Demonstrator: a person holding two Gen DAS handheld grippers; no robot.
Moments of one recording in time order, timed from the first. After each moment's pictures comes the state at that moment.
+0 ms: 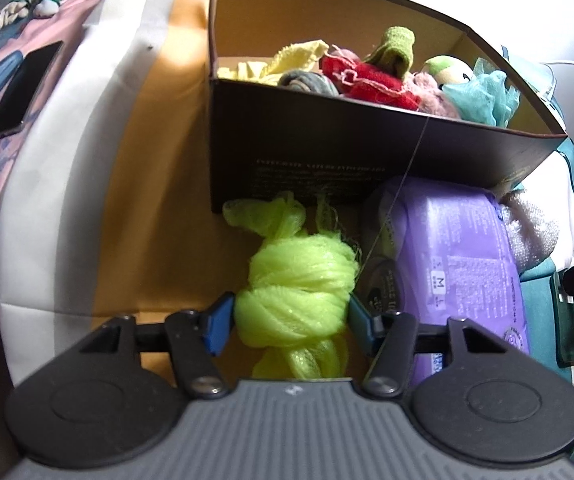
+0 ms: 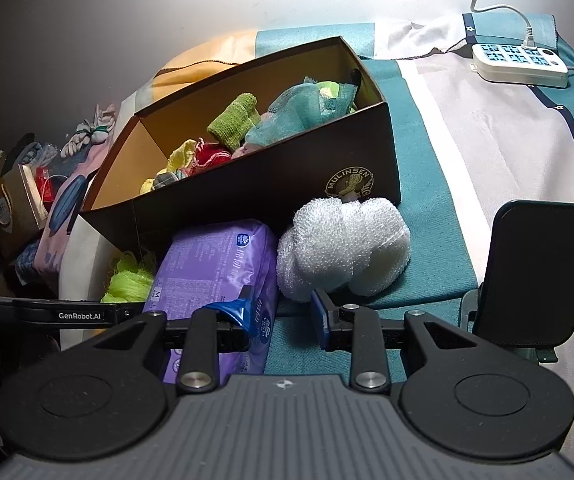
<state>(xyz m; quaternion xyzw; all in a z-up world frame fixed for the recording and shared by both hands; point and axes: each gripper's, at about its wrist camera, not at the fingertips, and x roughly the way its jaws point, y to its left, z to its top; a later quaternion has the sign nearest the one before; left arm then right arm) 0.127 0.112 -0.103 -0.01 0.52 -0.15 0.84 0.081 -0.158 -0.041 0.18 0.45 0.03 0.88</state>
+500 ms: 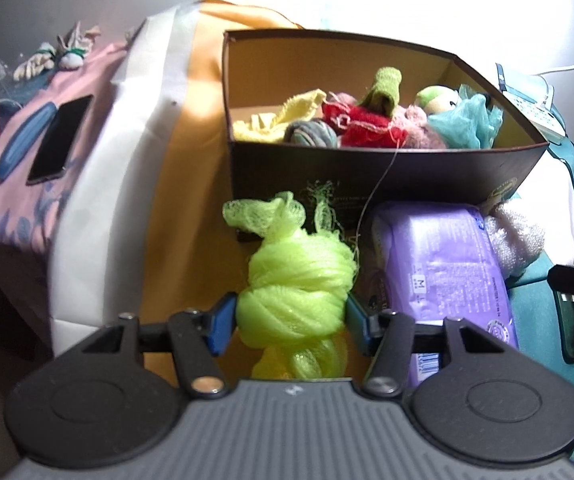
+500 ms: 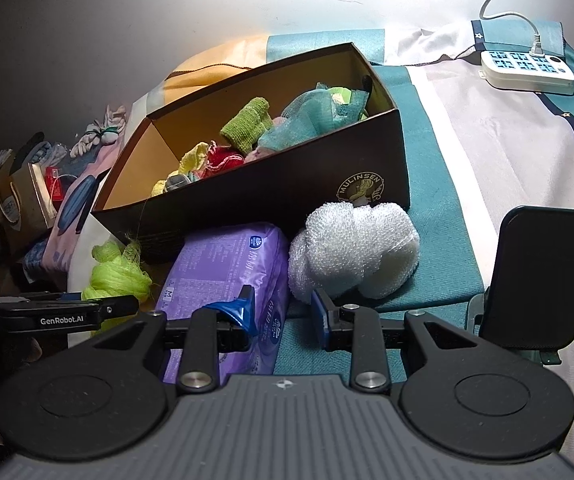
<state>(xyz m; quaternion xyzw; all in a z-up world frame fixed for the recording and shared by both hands) 0.094 0.113 -0.063 0.02 0.46 -0.13 0.88 0.075 -0.155 -0.036 0.17 0.44 0.05 0.88</state>
